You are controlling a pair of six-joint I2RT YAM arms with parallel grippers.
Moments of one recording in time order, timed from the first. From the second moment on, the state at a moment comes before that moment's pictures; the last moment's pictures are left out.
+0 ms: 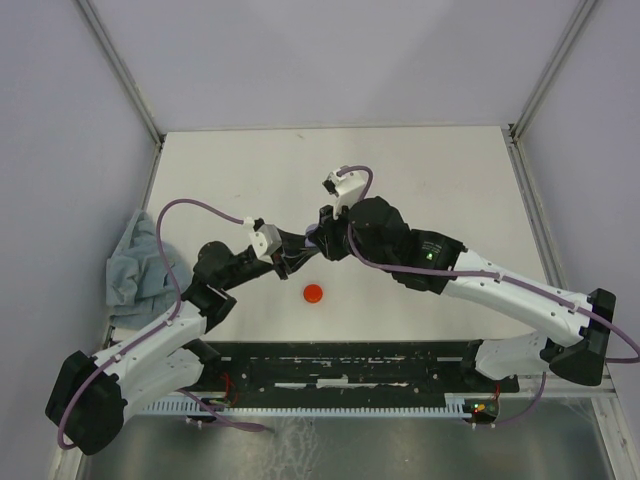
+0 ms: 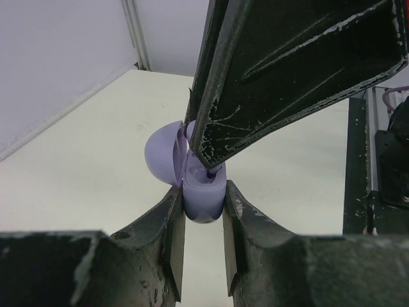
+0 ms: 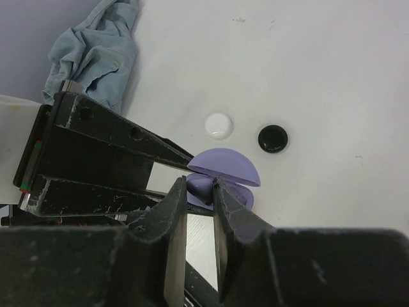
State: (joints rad) left arm -0.59 0.91 0.42 0.66 0.57 0.02; right arm 1.08 1.31 1.31 -0.38 0.27 0.39
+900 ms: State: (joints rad) left arm -0.59 0.91 0.42 0.61 0.43 0.01; right arm 1.07 1.30 1.33 -0.48 0.34 0.36
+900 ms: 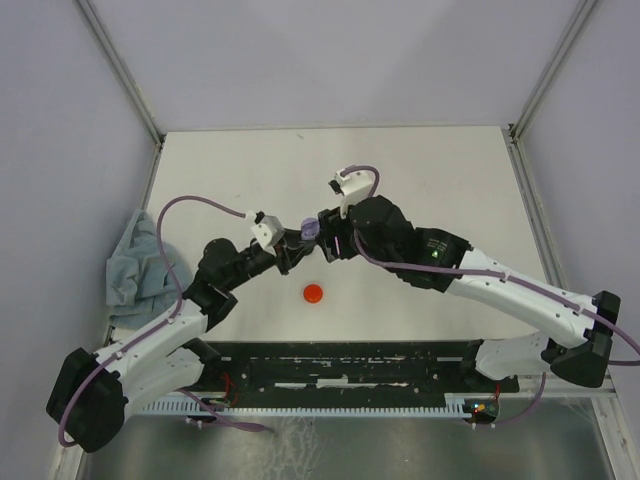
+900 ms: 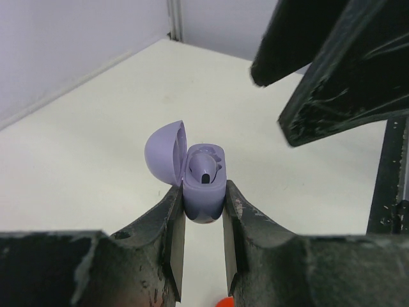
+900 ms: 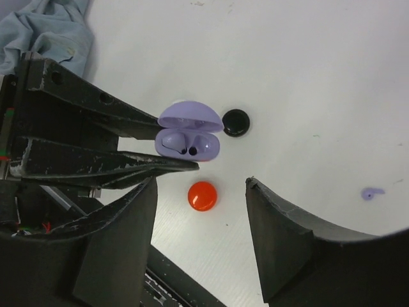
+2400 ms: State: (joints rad) left arm -0.57 1.00 0.50 0.39 0.18 0.00; right arm 0.36 1.84 1.31 -0.52 -0.10 0.15
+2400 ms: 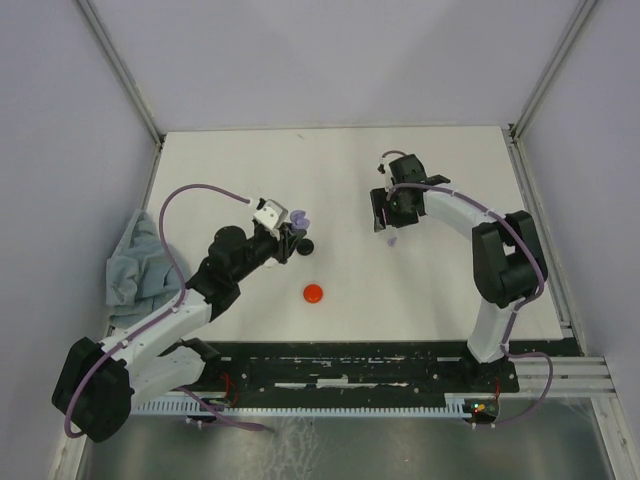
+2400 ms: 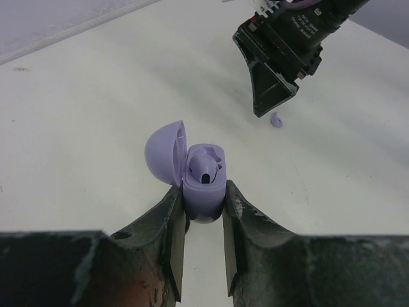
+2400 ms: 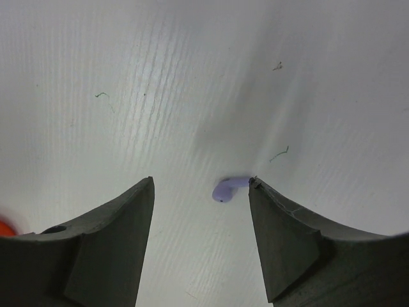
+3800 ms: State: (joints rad) left arm -0.57 0.99 0.51 0.35 0.22 0.00; right arm 0.33 1.90 1.24 -0.58 -0.28 0.12
